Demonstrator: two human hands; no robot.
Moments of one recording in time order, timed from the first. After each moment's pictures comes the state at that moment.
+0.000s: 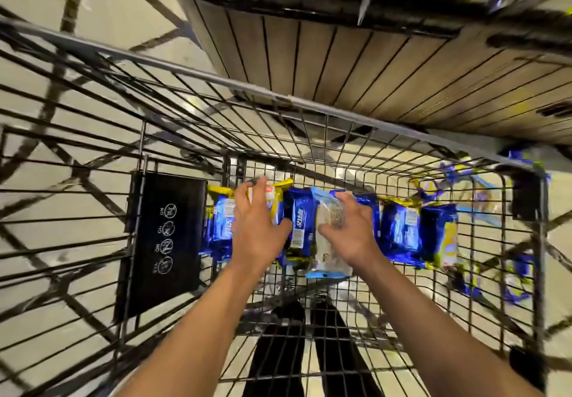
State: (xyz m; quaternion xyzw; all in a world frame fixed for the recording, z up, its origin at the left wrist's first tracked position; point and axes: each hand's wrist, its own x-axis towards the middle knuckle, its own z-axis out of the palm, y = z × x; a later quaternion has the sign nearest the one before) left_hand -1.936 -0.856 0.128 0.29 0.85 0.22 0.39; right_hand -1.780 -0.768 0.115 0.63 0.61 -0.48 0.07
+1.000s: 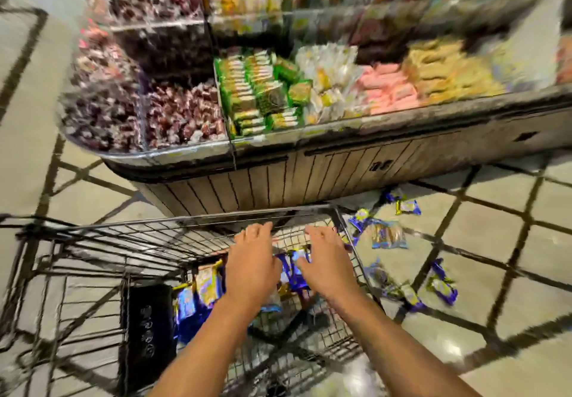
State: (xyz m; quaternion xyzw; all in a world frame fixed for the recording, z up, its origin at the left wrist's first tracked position) left_hand -1.820 -0.819 0.383 0.64 0.74 0.08 0.18; right_hand -1.672 -0.791 0.387 0.64 0.71 -0.28 -0.05
